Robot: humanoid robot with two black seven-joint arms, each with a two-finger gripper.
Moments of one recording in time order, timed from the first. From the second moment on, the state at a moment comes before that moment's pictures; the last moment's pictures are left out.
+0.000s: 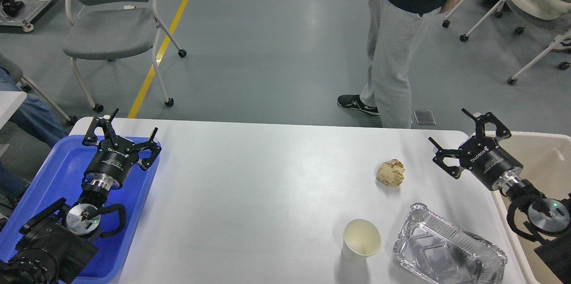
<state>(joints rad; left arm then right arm) -0.56 0.28 -0.94 -0.27 -0.13 -0.79 -0.31 0.55 -0.42 0.88 0.51 0.18 0.65 -0.03</state>
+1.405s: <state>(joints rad) -0.56 0.28 -0.93 -0.27 -0.13 -0.79 -0.31 0.60 -0.53 0.88 0.55 0.18 0.62 -0.04</state>
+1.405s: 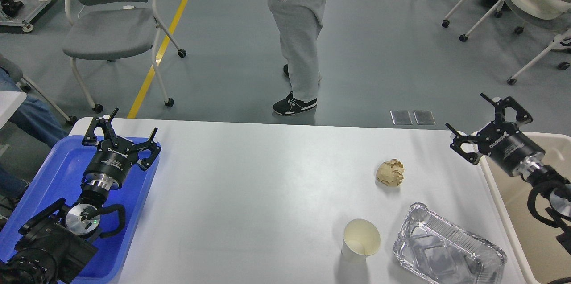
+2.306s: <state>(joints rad) -0.56 0.28 -0.94 -0.27 -0.13 -0.79 -0.31 0.89 -1.07 0.49 0.94 0.16 0.56 -0.05</state>
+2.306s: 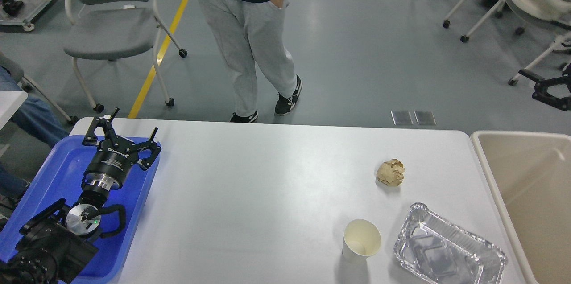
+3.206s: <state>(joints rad) -0.56 0.28 -0.94 -0.28 -0.13 -0.79 -0.31 1.03 -1.19 0.05 1.59 -0.43 0.30 -0.03</state>
